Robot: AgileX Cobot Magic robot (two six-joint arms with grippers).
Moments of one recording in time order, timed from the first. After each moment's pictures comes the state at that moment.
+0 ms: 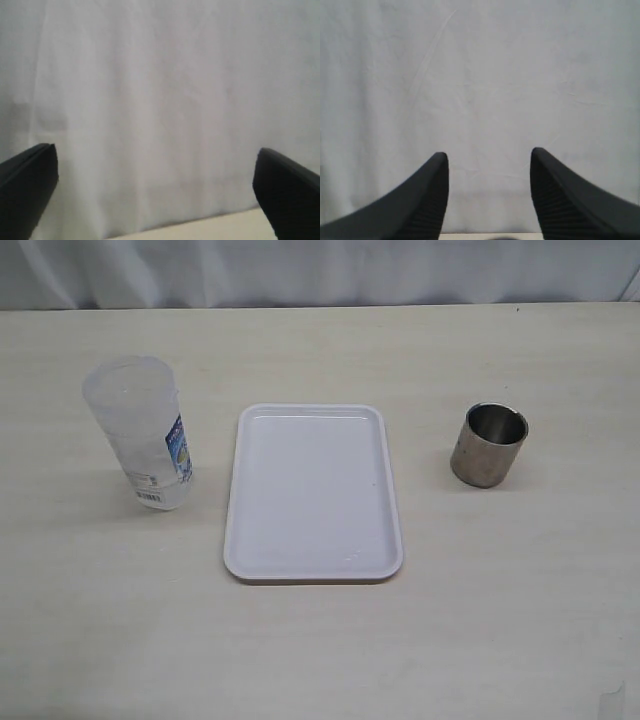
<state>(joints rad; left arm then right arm) -0.06 0.56 0.00 0.29 -0.81 -0.22 0.10 0.00 0.00 -0.04 -0.27 0.09</state>
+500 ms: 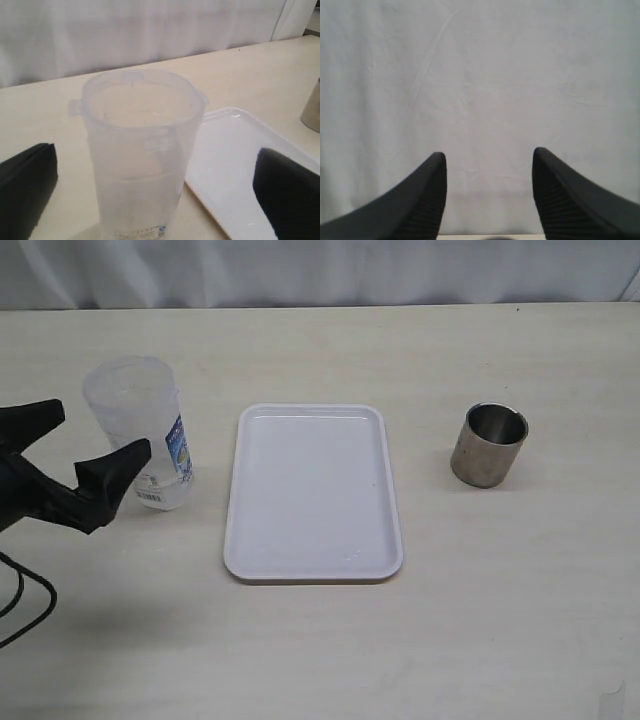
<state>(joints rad) -0.06 1.52 -0.15 0.53 -1.08 -0.21 0.10 0.00 0.00 -0.04 -0.27 0.09</state>
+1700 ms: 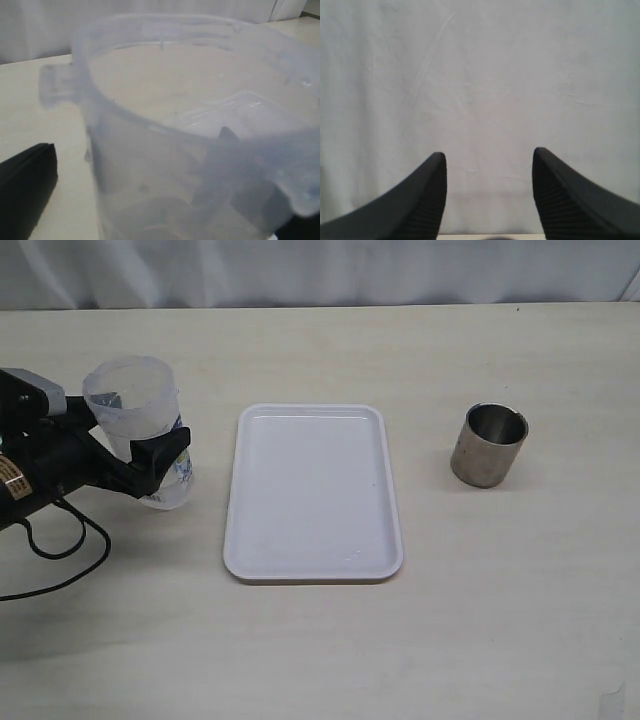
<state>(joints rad) -0.06 1.96 -0.43 0.58 -1.21 -0.15 0.10 0.00 0.00 -0.04 -0.28 0.09</state>
